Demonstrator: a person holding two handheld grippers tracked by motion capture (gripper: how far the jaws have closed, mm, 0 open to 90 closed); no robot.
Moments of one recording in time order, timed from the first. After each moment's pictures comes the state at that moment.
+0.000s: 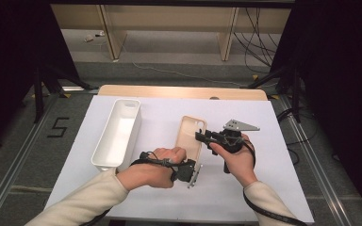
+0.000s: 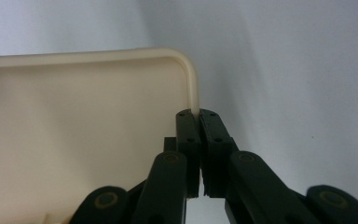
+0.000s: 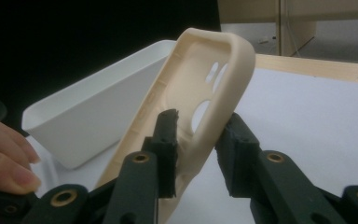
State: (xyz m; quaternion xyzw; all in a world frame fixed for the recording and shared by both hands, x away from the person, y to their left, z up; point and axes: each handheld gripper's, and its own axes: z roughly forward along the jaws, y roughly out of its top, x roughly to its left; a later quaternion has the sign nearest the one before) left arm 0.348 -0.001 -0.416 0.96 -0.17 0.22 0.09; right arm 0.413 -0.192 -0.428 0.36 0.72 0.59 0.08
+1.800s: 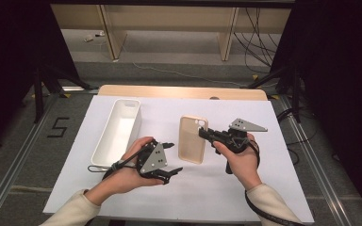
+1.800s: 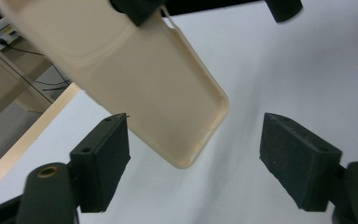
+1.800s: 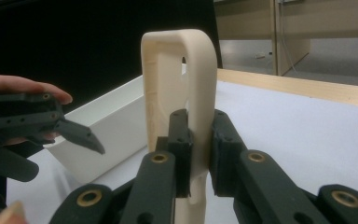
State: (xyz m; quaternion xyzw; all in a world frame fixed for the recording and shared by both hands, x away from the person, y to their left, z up) left arm 0.347 0.084 -0.414 0.84 0.12 0.22 0.48; right arm 0.396 -0.195 -0.405 0.35 0.70 0.61 0.10
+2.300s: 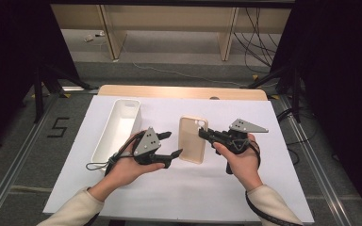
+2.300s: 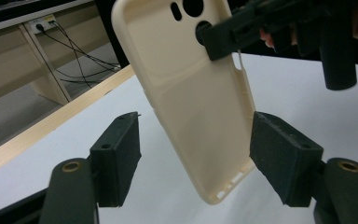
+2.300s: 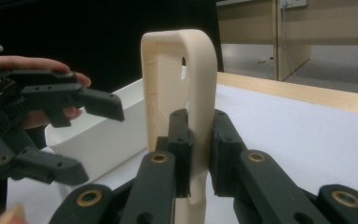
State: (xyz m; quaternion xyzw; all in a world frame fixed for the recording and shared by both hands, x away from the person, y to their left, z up) left arm 0.368 0.086 -0.400 0.79 0.22 0.21 0.54; right arm 0.393 -0.195 -0.402 0.34 0.71 0.61 0.11
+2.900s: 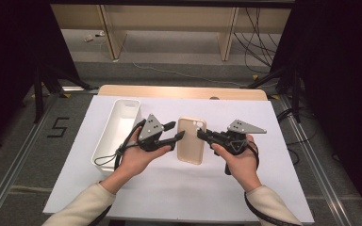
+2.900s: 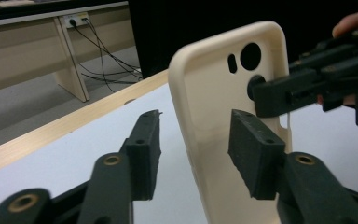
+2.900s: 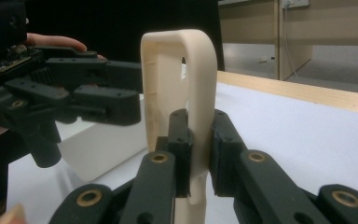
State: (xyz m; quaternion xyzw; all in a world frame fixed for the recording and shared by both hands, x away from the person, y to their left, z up) left arm 0.388 0.073 -0.387 0.74 0.30 0.22 0.56; right arm 0.391 -0.191 -0.403 0.34 0.71 0.61 0.11
